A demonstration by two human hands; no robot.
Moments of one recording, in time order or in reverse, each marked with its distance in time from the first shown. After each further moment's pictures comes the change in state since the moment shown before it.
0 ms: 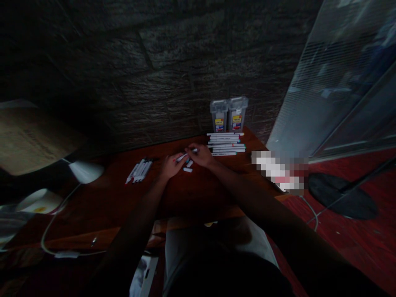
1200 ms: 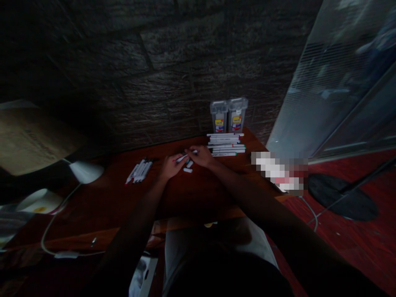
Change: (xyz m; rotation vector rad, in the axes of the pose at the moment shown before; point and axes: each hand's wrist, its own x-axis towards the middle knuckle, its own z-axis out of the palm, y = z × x) left_hand 0.000 0.001 -0.001 -0.028 0.020 0.003; right_hand 0.001 0.007 0.001 -0.015 -0.050 -0.021
